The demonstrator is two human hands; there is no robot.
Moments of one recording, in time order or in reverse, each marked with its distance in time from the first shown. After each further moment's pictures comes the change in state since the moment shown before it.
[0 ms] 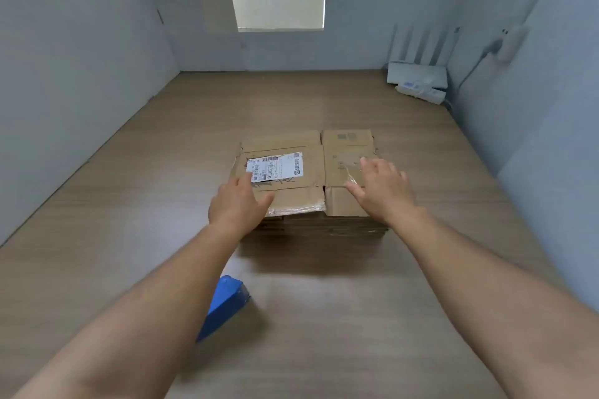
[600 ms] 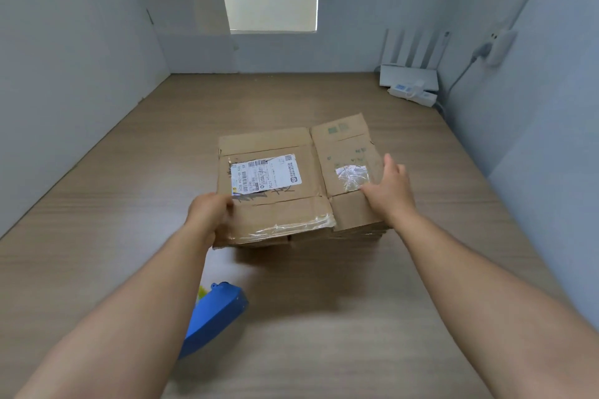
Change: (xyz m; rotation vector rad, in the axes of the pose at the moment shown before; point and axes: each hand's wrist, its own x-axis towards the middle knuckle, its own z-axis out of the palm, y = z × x) left_hand 0.015 -0.037 -0.008 -0.940 -0.092 -0.555; right_hand -0.003 0.002 -0.003 0.514 0.082 0.365
